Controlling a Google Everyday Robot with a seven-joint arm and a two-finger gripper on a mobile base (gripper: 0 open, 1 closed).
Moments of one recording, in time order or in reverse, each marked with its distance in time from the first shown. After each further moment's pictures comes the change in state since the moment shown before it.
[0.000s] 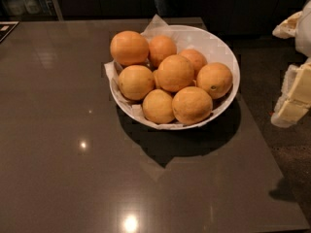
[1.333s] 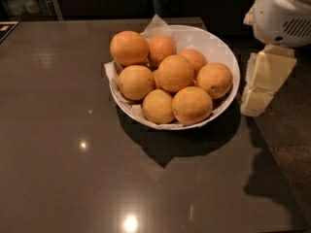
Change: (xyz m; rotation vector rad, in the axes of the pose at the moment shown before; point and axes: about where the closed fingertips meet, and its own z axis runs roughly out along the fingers) arm -0.050 -0.002 -0.004 0.025 0.097 -0.058
